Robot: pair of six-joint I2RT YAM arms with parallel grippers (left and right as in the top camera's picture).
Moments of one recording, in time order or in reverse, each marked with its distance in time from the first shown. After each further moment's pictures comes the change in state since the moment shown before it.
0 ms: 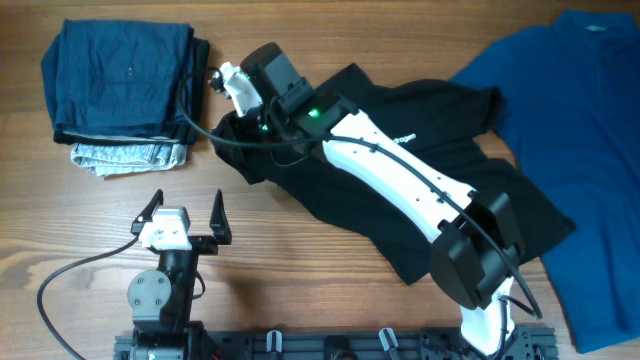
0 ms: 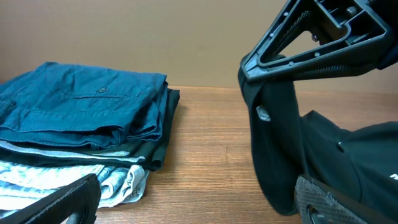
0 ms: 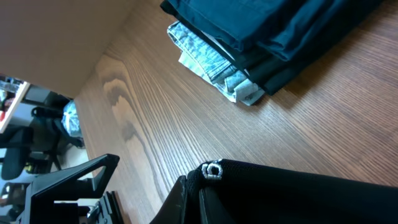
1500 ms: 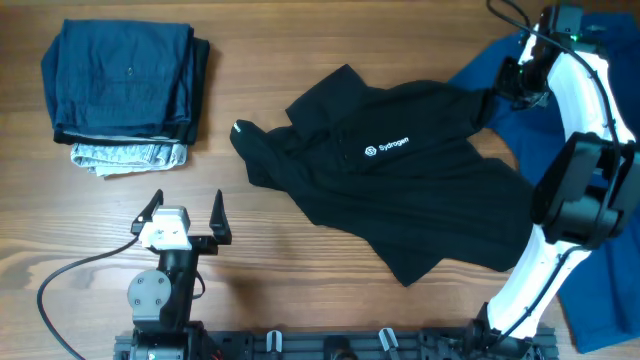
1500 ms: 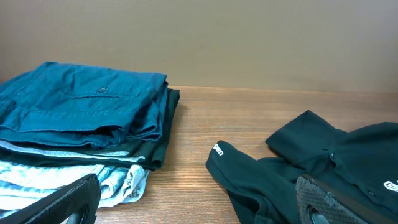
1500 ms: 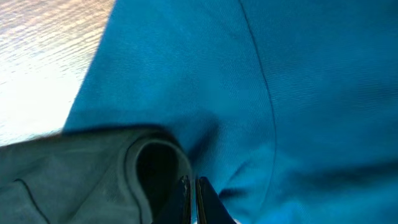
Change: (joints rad) left arm 0.000 0.001 0.000 0.000 0.000 0.000; right arm -1.008 0.147 0.007 -0.348 0.457 -0.161
